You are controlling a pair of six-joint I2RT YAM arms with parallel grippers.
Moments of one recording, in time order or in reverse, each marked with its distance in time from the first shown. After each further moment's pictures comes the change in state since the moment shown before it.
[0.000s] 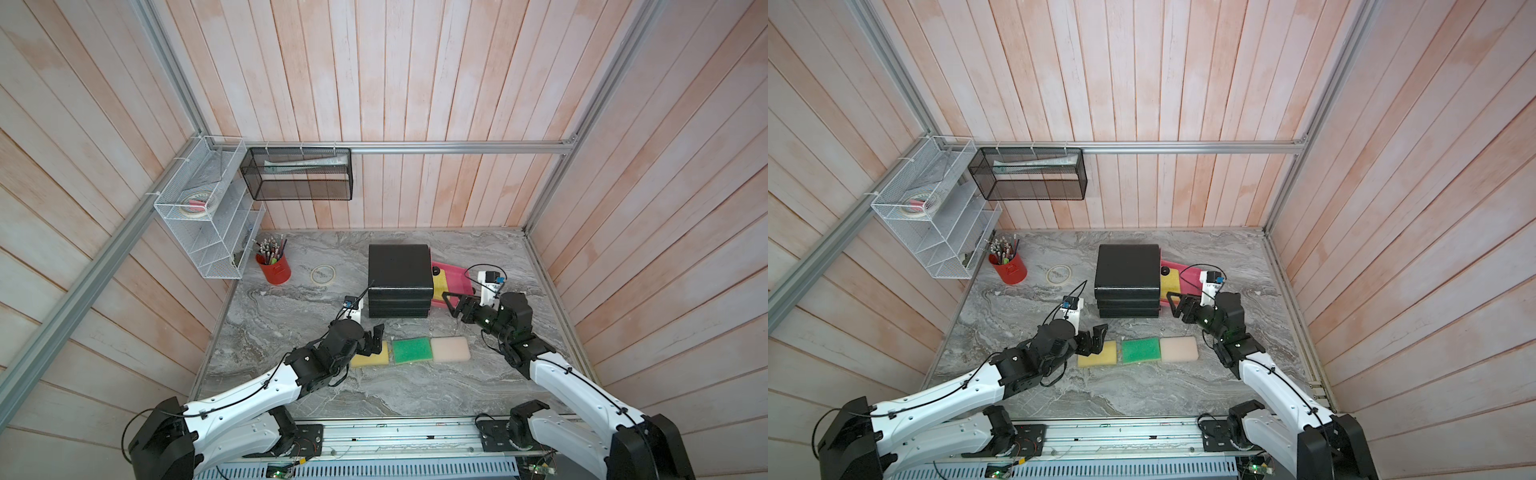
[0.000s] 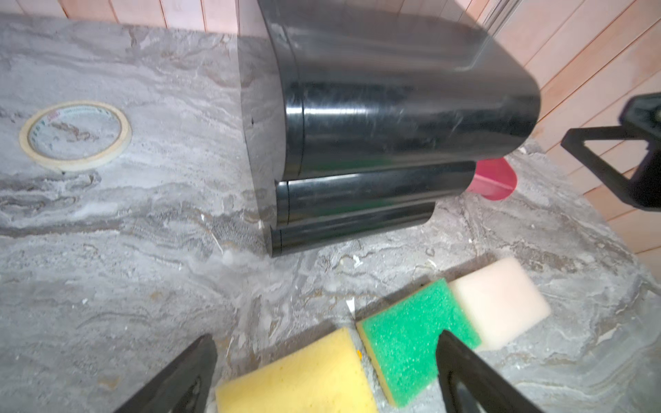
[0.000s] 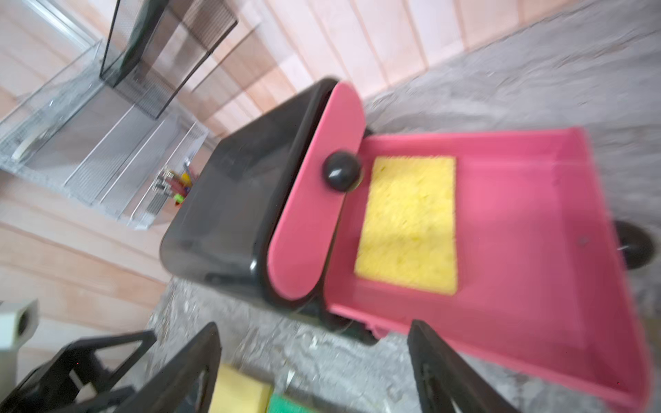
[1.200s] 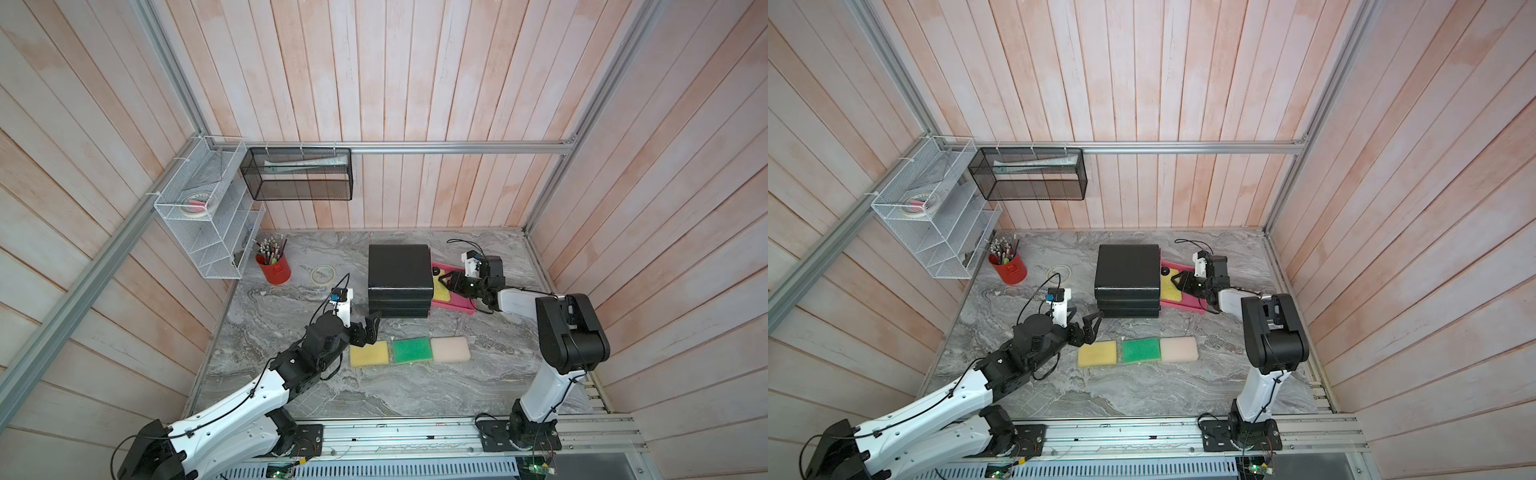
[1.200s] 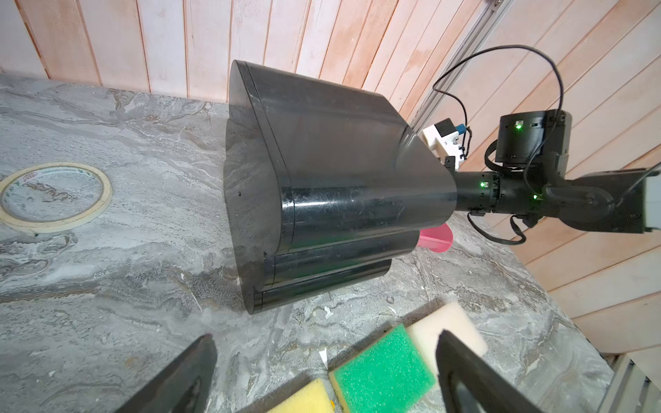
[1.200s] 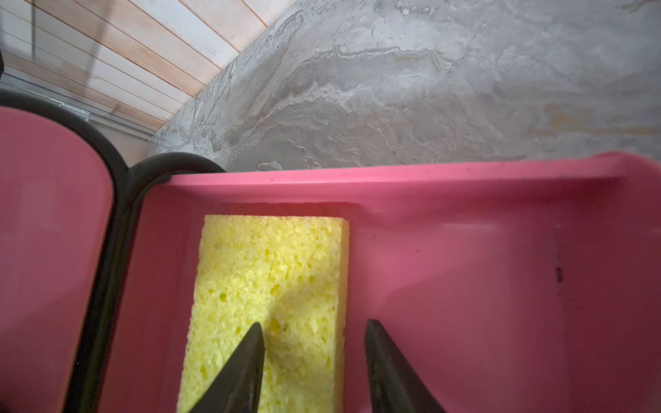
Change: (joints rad) left arm 0.103 -0.112 -0.046 0.130 0.142 0.031; right arm -0.113 0.763 0.438 -0.048 -0.207 -0.077
